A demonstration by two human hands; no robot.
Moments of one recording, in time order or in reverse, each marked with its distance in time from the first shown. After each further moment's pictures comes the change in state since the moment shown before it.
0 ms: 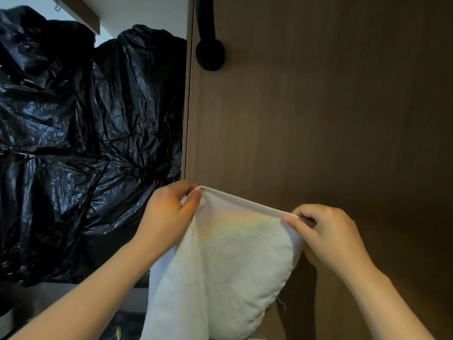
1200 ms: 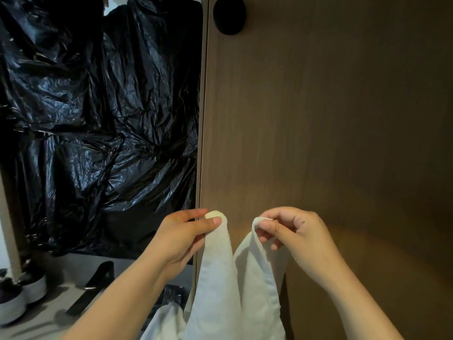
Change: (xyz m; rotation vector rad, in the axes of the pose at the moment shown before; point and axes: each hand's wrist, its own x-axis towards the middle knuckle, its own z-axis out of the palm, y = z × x) left_hand -0.054 -0.025 0.010 -0.808 -0.201 -0.921; right_hand -0.027 -0.054 0.056 0.727 -0.227 0.114
